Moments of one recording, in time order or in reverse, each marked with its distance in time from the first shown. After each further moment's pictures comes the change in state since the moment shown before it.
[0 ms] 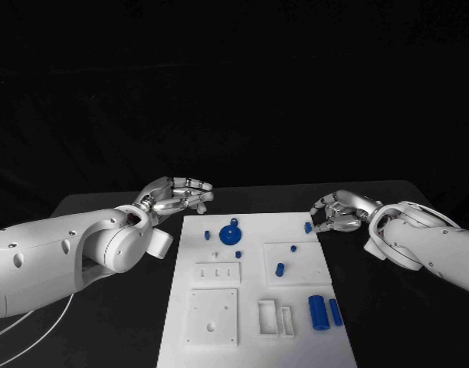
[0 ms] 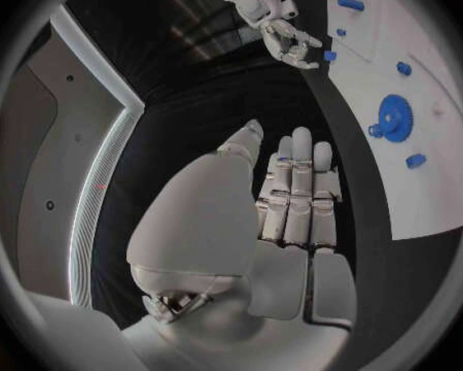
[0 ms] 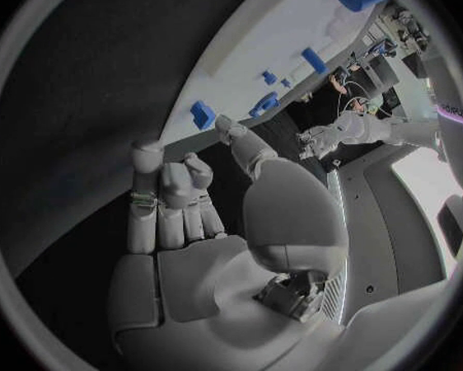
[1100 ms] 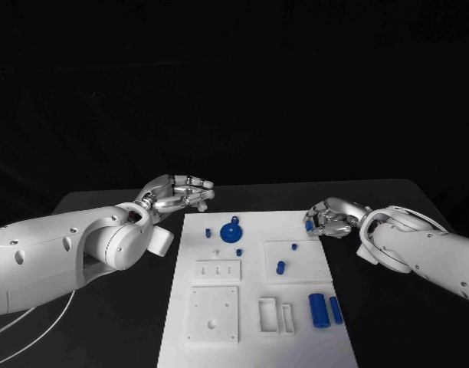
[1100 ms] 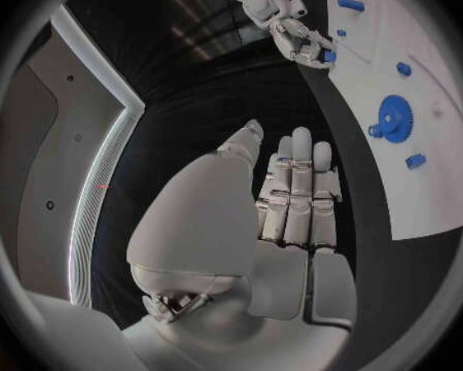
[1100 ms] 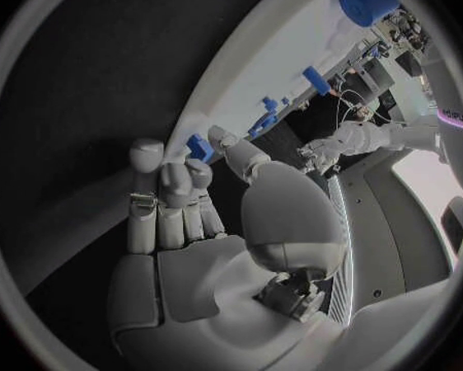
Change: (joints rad) left arm 0.000 -0.001 0.000 0.000 -0.001 0.003 -0.002; left_hand 0.000 0.000 0.000 0.000 0.000 0.000 0.000 0.000 0.000 0.000 0.000 0.000 0.001 0.000 0.000 0.000 -0.001 0.008 0.000 0.000 0.000 -0.001; right arm -0.021 0.060 -0.013 -0.056 -0.016 0.037 0.003; right_hand -0.029 0.053 0.116 0.025 -0.070 0.018 -0.015 0.000 -0.016 -0.007 0.000 0.004 -0.010 0.000 0.000 -0.003 0.003 0.000 -0.002 0.002 0.000 0.000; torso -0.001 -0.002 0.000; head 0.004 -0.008
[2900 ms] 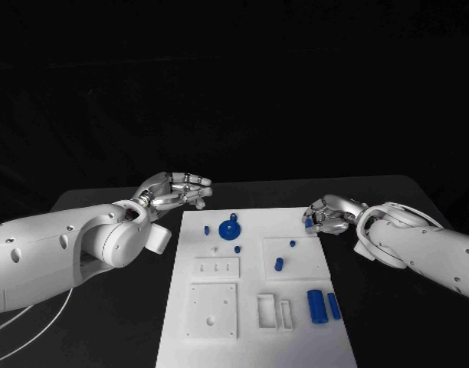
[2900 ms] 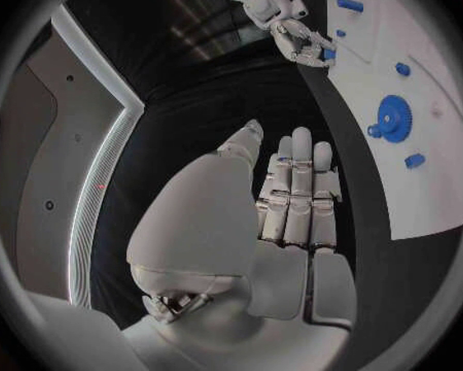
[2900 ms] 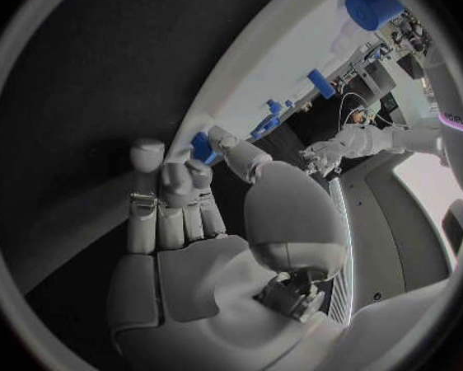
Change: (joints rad) left arm 0.000 -0.003 0.000 0.001 0.000 0.003 -0.003; left_hand 0.000 0.000 0.000 0.000 0.000 0.000 0.000 0.000 -0.001 0.000 0.000 0.000 0.001 0.000 0.000 0.000 -0.001 -0.008 0.000 0.000 0.000 -0.001; right arm -0.002 0.014 0.002 -0.020 -0.015 0.002 -0.005; right_hand -0.012 0.001 0.117 0.001 -0.123 0.064 -0.007 0.024 0.000 -0.006 -0.016 0.009 -0.008 0.003 -0.011 -0.004 0.005 0.002 0.000 0.003 0.008 0.000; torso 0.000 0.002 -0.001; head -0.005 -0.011
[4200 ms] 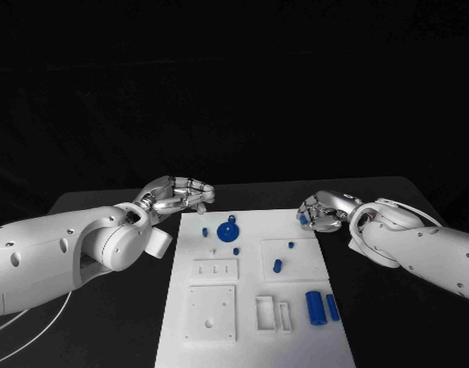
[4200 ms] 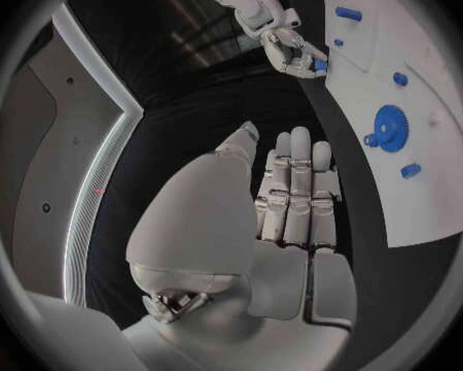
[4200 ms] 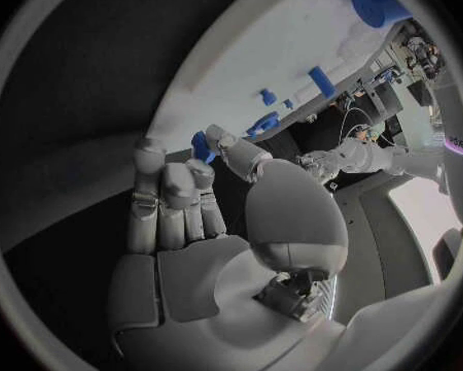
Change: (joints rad) left arm 0.000 0.006 0.000 0.005 -0.030 0.023 -0.030; left_hand -0.030 0.009 -0.019 0.057 -0.005 0.080 -0.026 0.037 0.013 0.081 -0.034 0.026 0.030 0.018 -0.018 0.028 -0.003 0.008 0.015 -0.015 0.028 -0.001; right arm 0.032 -0.033 0.000 0.136 -0.145 -0.084 -0.110; right_hand 0.008 0.008 0.094 0.019 -0.053 0.066 -0.059 0.041 0.013 0.020 -0.030 -0.001 -0.008 0.007 -0.032 0.000 0.006 0.016 0.009 -0.005 0.004 0.000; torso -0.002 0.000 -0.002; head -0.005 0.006
